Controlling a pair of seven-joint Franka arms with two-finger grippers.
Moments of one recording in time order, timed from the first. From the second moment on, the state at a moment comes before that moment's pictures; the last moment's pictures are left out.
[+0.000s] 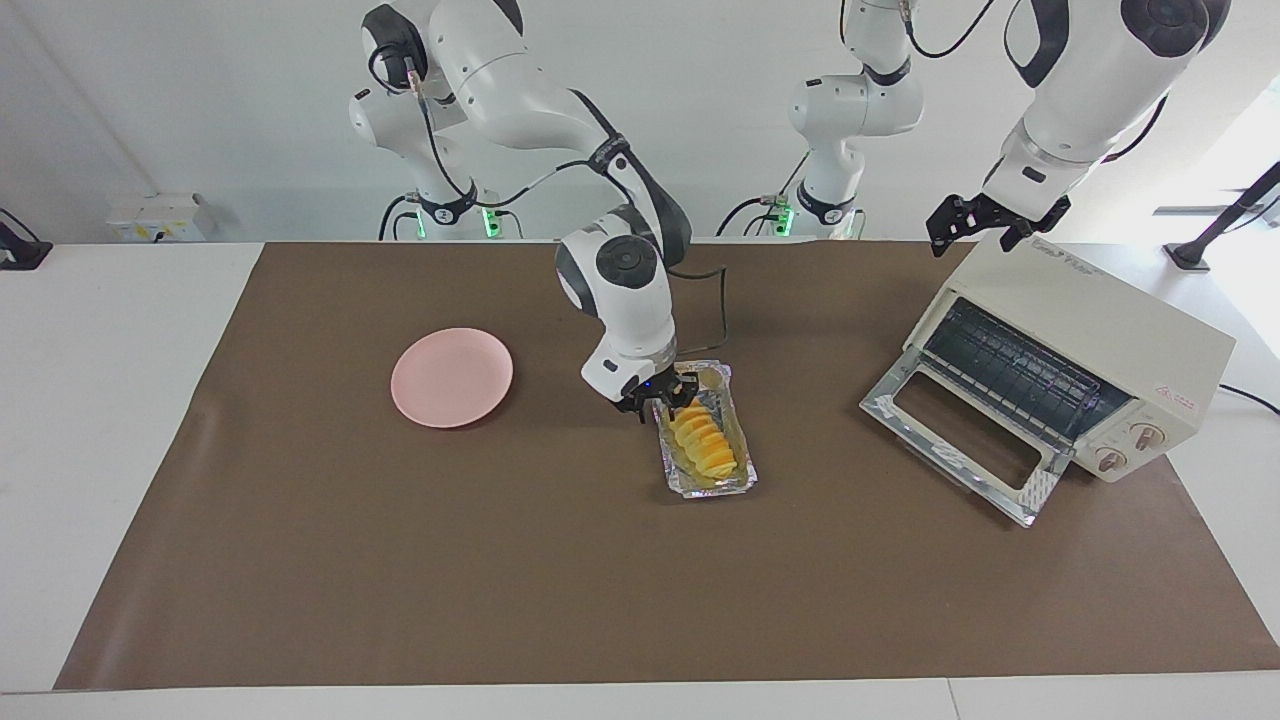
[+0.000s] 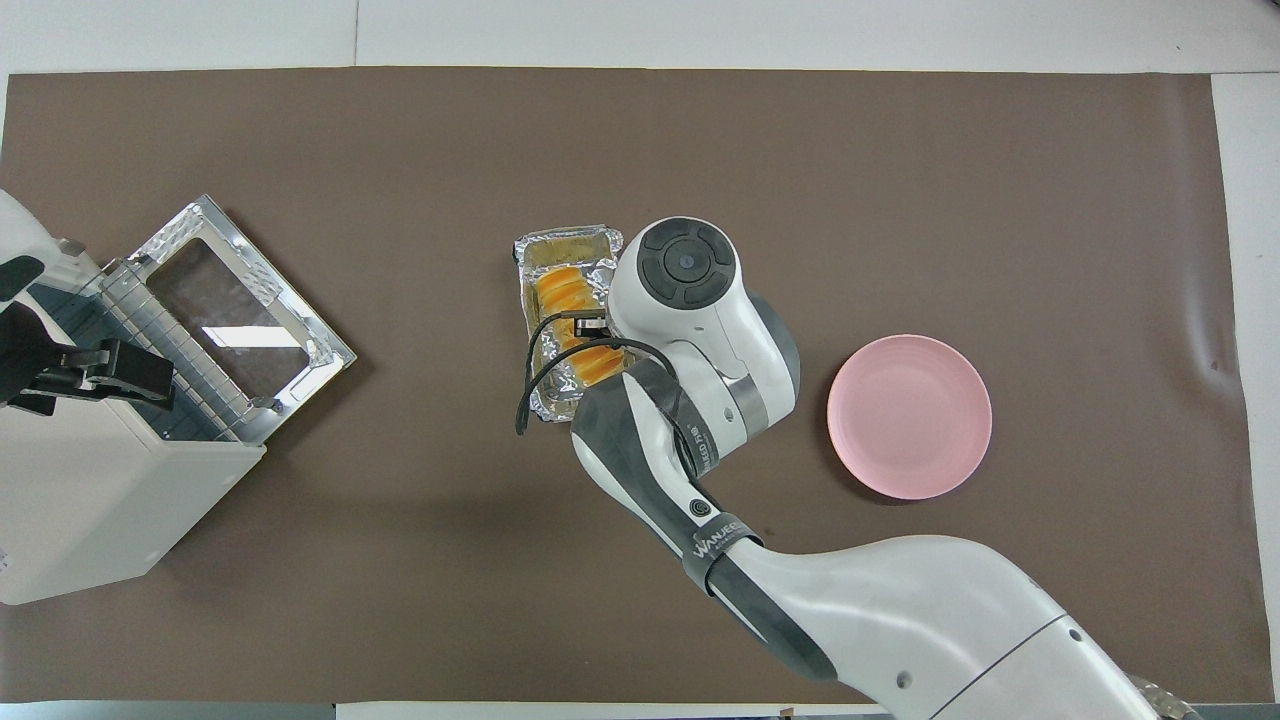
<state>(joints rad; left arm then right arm) -0.06 -0.09 -0.03 -1.72 0.04 1.44 -0.05 0.56 0.51 0.02 -1.57 0.11 2.13 0.56</state>
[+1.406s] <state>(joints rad) -0.18 -0.11 -0.09 -1.72 -0.02 1.61 -0.12 -0.05 0.04 -0.01 -1.49 0.07 1.45 -0.15</state>
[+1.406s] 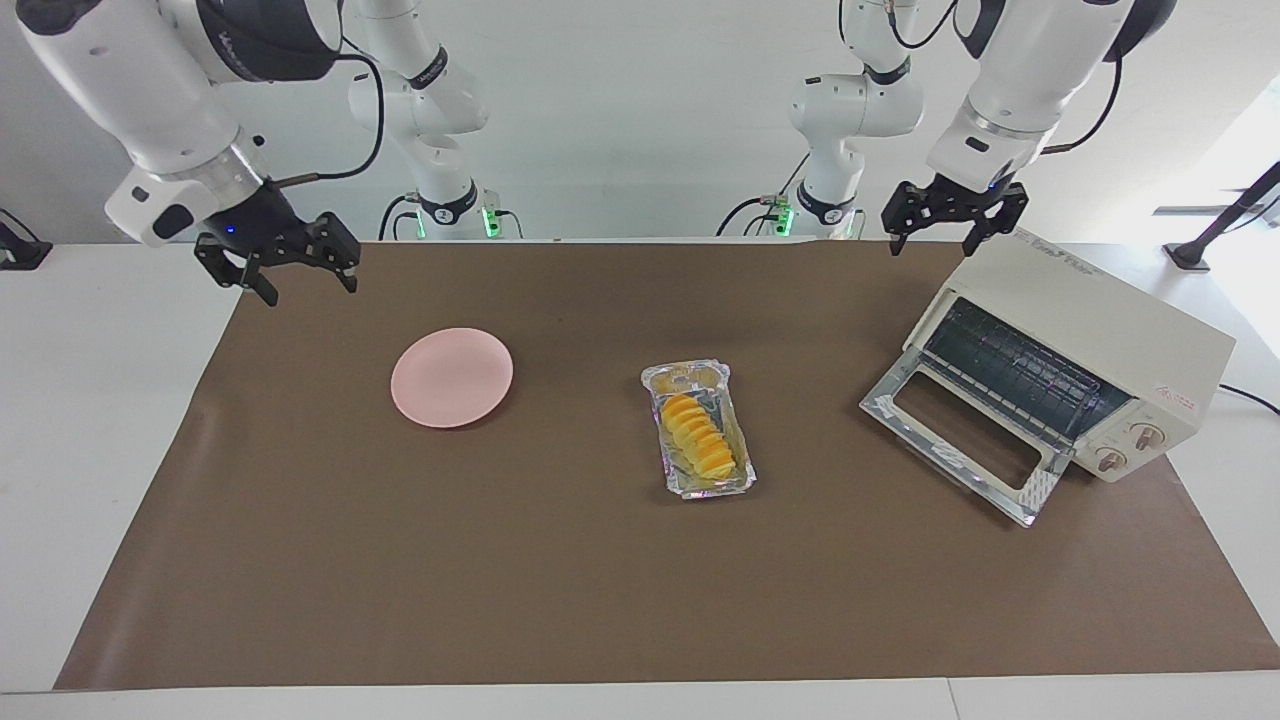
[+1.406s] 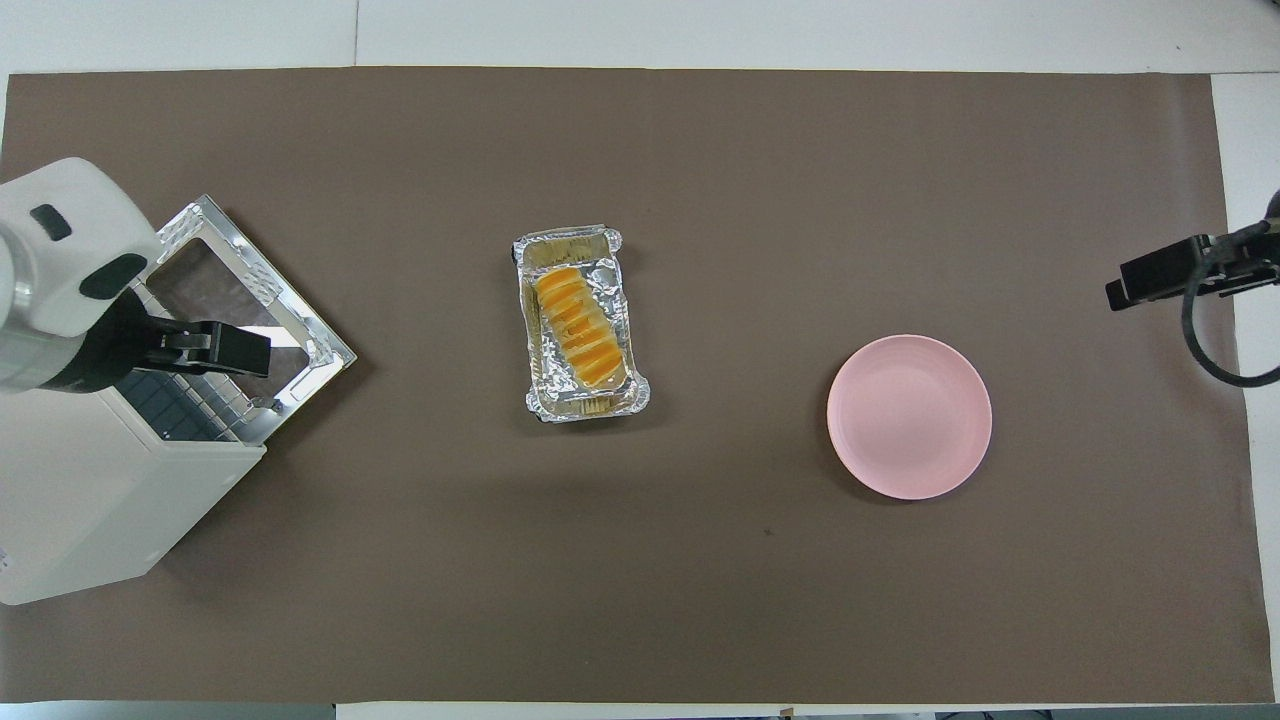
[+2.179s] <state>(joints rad) -0.58 0.42 -0.09 -1.46 -0.02 1.97 -0.56 -0.13 0.01 0.07 -1.55 0.00 1.54 -0.21</state>
